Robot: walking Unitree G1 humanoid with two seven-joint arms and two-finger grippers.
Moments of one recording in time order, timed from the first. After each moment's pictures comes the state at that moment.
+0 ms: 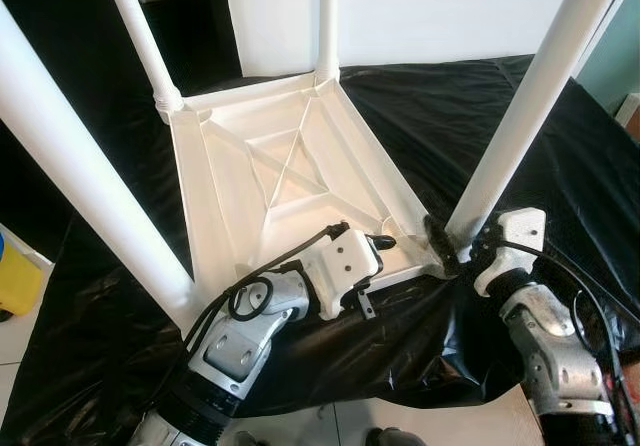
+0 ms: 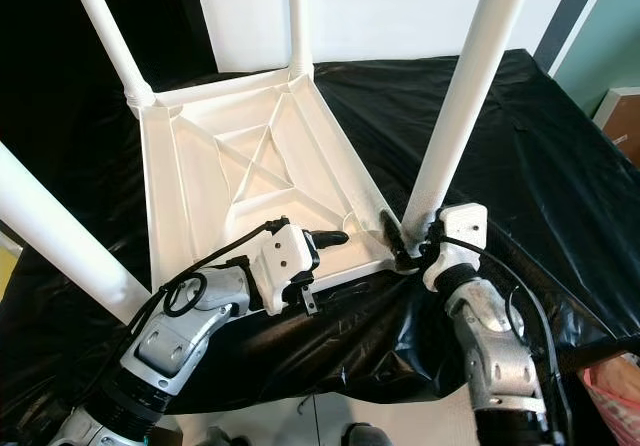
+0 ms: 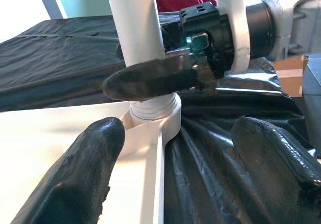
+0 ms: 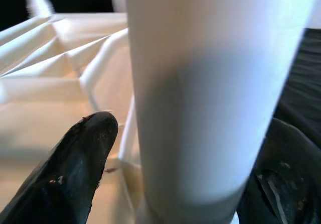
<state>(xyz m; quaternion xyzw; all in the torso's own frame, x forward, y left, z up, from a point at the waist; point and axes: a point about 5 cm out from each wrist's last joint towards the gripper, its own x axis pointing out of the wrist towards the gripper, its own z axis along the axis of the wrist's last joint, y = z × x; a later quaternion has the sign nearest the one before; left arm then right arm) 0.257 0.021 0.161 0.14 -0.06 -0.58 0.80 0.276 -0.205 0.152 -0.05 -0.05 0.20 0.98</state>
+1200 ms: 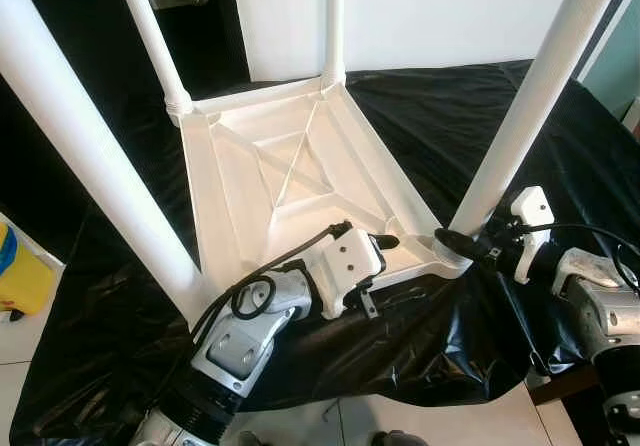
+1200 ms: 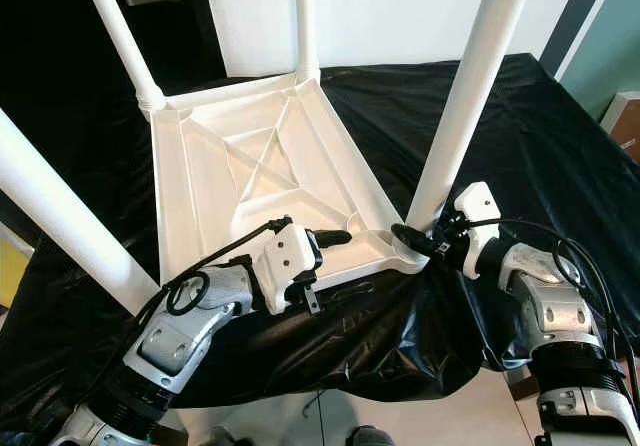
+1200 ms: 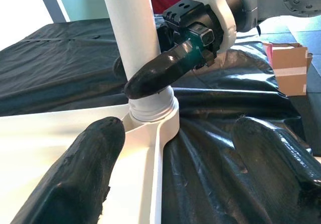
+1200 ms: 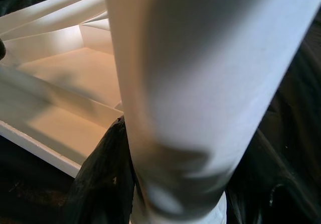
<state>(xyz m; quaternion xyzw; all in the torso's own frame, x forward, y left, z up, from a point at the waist) 0.258 0.018 0.163 0.14 -0.07 -0.59 0.79 0.304 -0.242 0.157 -0.13 0.03 0.37 0.92</state>
